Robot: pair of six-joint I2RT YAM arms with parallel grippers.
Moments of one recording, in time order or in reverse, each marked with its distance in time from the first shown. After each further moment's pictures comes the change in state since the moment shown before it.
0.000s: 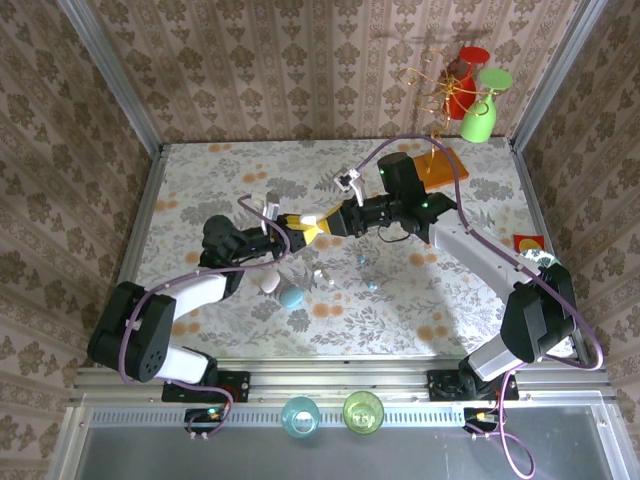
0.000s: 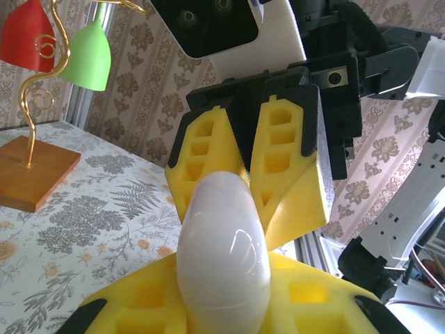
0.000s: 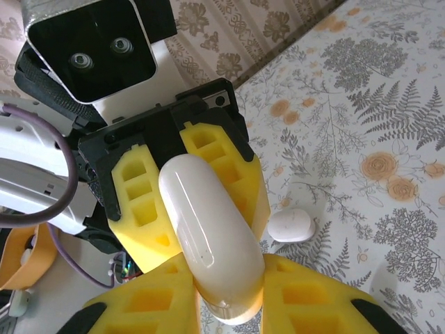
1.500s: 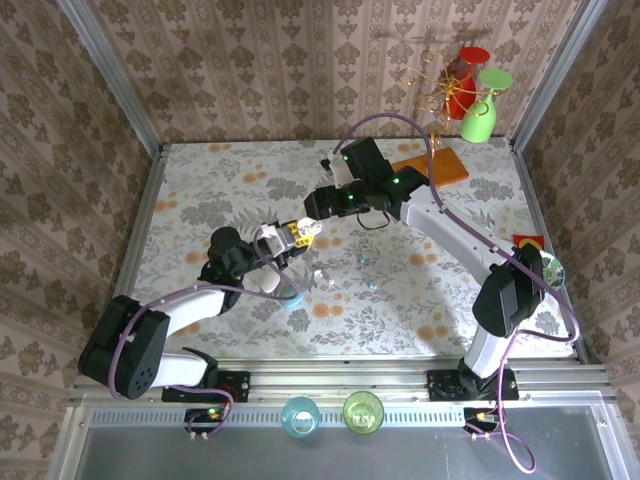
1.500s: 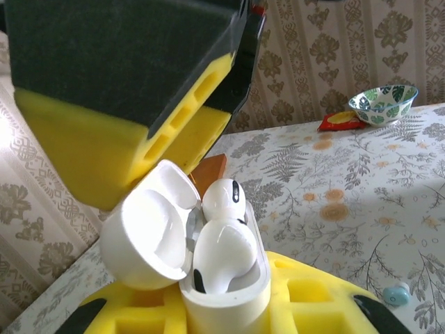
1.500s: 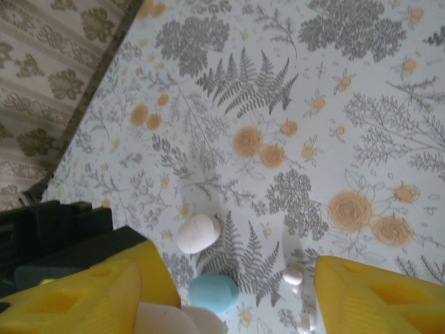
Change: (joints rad) left arm -0.053 -0.093 -0.109 -0.200 -0.320 0.922; right arm 0.107 0.205 0.391 -0.406 0.541 0.204
